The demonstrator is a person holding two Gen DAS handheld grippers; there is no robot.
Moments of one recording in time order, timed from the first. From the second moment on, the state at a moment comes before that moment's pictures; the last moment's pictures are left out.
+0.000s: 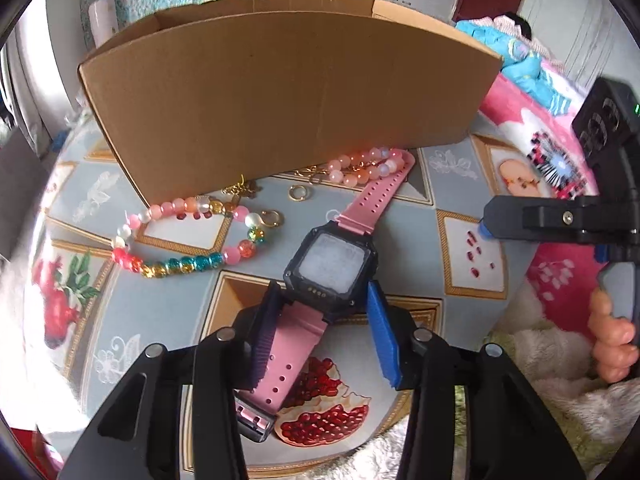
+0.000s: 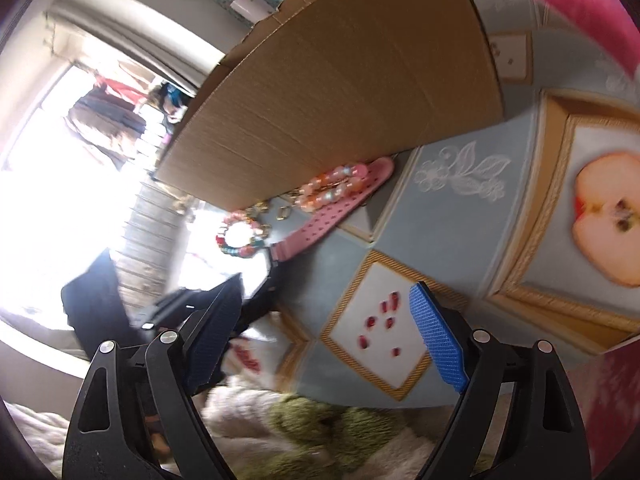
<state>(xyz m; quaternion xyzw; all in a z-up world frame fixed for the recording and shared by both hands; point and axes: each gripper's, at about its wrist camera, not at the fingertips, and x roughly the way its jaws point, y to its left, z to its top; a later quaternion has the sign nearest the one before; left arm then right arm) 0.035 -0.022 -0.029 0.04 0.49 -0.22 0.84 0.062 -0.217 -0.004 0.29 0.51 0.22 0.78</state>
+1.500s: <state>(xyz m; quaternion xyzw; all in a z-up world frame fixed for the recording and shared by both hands) -0.013 -0.044 -0.029 0.25 0.40 -0.25 0.85 0.074 -0.218 -0.045 0.56 0.59 0.21 0.54</state>
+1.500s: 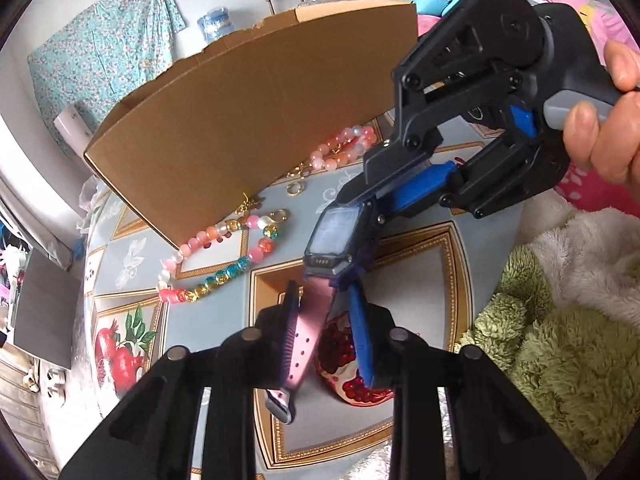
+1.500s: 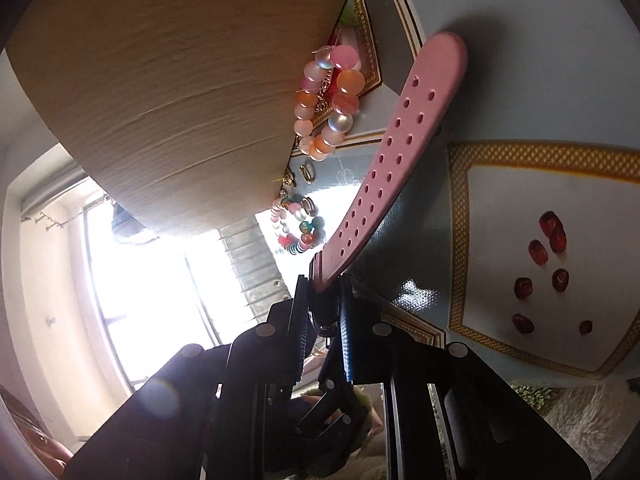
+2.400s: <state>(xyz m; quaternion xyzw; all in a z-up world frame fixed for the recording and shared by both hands) -0.006 -0.035 -0.030 0.28 0.39 -0.26 0.83 0.048 -0.073 0.027 -0.38 0.38 0.31 0.78</state>
